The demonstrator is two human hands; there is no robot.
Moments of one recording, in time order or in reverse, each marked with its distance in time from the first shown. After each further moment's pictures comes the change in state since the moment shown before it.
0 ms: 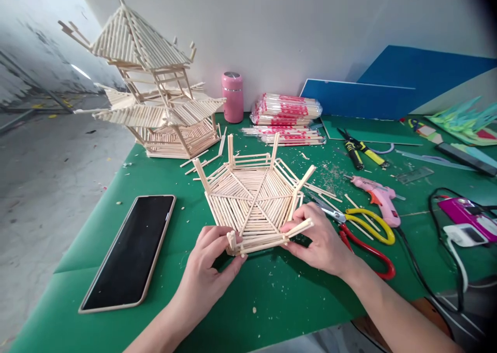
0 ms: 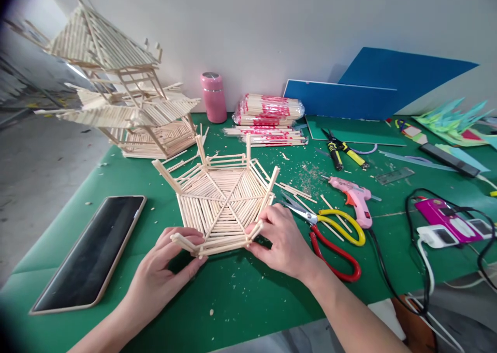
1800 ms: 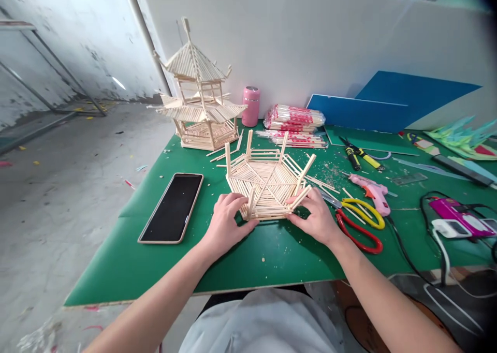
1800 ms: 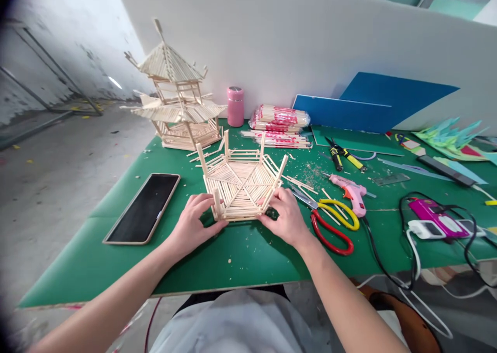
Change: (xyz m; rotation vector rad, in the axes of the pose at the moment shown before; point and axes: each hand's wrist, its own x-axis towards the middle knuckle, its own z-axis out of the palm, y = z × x) left_hand -0.008 -0.006 0.004 0.201 0.042 -0.025; right_hand -0.013 0.000 0.016 -0.087 0.167 -0.021
